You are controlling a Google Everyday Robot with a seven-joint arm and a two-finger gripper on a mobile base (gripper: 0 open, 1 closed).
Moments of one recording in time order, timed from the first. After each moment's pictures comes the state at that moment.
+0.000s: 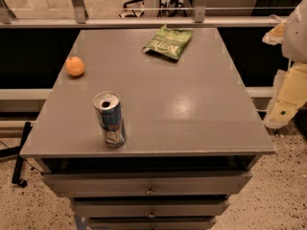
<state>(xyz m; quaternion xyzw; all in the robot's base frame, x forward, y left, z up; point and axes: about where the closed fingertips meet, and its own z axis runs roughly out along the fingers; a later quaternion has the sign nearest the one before) 0.438 -0.217 0.976 -0.60 0.78 -0.03 0.16</state>
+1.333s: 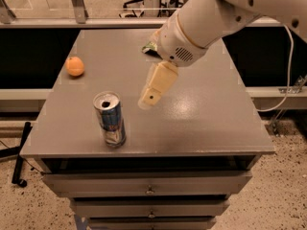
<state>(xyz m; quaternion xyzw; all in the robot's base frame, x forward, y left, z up) 0.520 0.007 0.941 -0.64 0.69 0.13 0.31</state>
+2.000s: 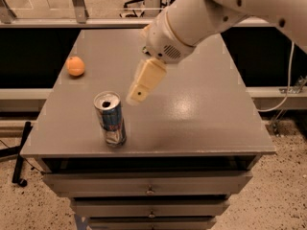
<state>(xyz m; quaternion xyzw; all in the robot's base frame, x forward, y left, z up) 0.528 0.032 0.948 -0.65 0.67 0.14 0.33</state>
